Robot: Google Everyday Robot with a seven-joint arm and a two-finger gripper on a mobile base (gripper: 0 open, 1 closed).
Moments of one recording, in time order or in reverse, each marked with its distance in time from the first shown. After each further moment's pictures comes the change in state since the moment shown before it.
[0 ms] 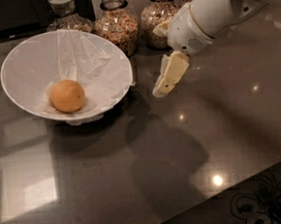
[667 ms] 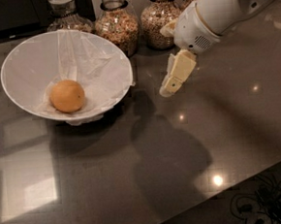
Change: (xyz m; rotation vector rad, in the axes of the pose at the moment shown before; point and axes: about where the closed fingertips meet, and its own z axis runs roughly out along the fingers) arm 0.010 0.000 -0.010 -0.002 0.042 0.023
